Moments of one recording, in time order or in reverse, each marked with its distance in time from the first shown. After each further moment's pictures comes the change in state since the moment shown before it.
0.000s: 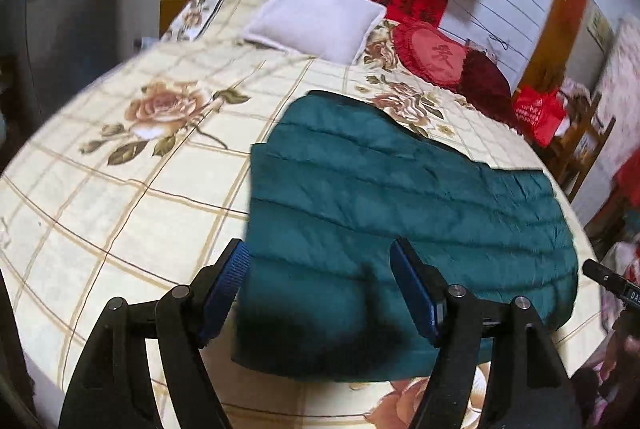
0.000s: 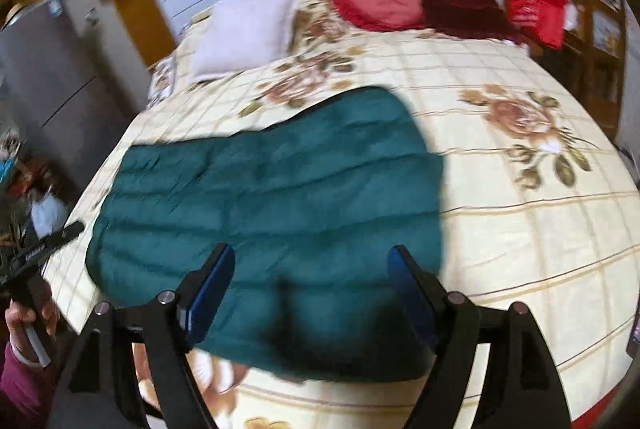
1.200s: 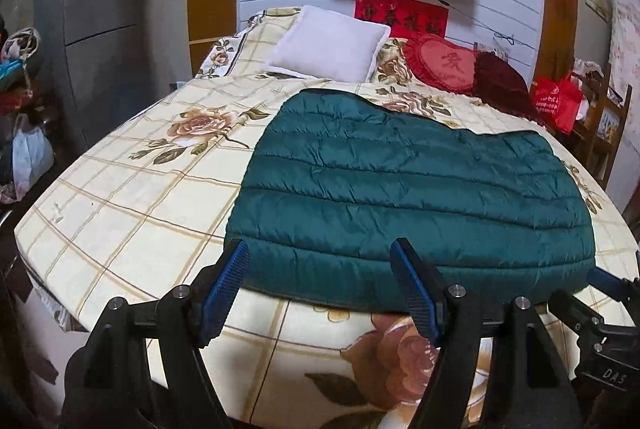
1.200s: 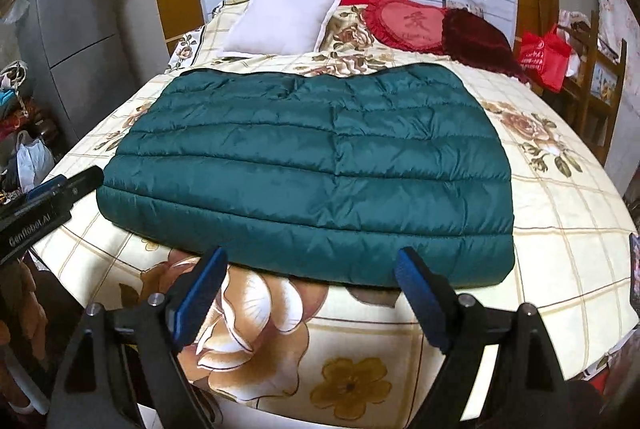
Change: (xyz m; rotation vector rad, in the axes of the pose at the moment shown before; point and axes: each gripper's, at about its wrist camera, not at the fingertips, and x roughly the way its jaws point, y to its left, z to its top) left arm -0.049 -0.054 -0.078 0.071 -0.129 0.173; right arm -0.019 0.099 -0.103 -0.140 -0.083 -0.116
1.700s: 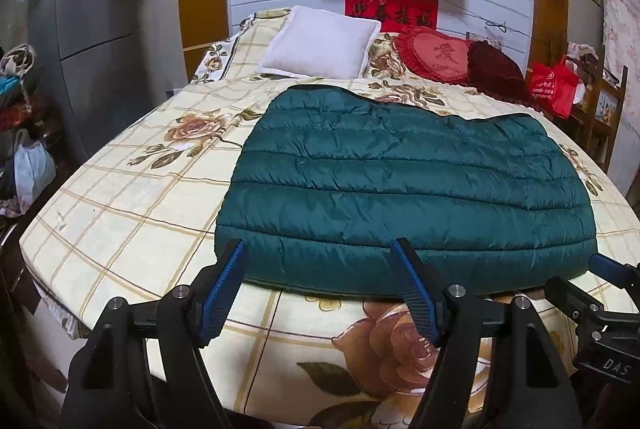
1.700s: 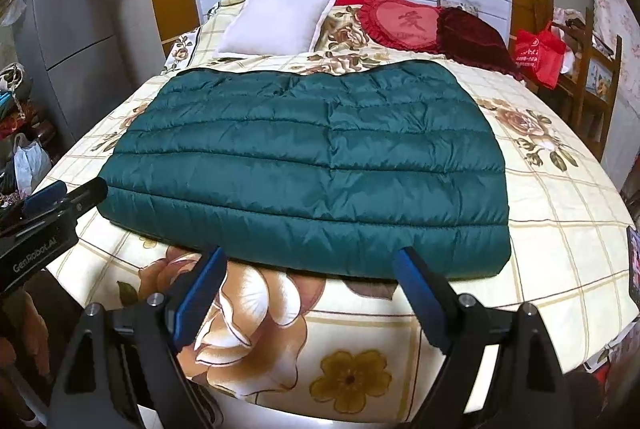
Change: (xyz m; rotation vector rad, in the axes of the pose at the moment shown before) left arm -0.005 -0.014 -0.009 0.050 -0.001 0.016; right arm -0.001 -0.004 -0.007 0.017 0.005 -0.005
